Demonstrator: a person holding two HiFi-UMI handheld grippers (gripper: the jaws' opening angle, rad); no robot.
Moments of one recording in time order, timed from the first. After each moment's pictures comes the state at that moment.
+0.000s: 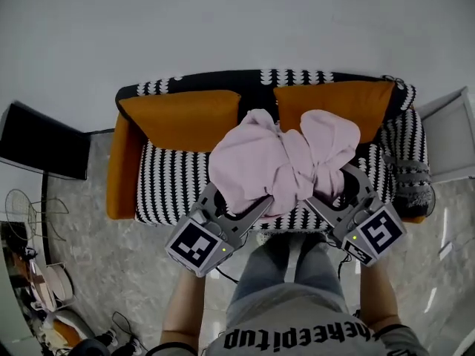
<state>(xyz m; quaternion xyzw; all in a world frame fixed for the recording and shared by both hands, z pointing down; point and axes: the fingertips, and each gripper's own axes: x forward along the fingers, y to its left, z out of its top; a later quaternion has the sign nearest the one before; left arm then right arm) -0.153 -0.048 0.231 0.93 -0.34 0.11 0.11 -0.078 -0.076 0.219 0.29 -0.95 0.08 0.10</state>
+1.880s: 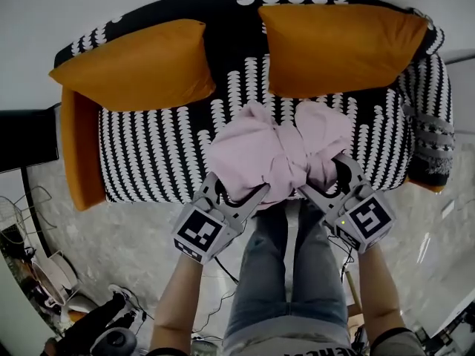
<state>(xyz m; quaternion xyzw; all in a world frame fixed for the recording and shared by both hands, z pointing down) -0.142 -0.057 0.497 0.91 -0.29 0.17 0.23 -0.067 -0.081 0.489 0.30 -0.90 0.22 0.22</state>
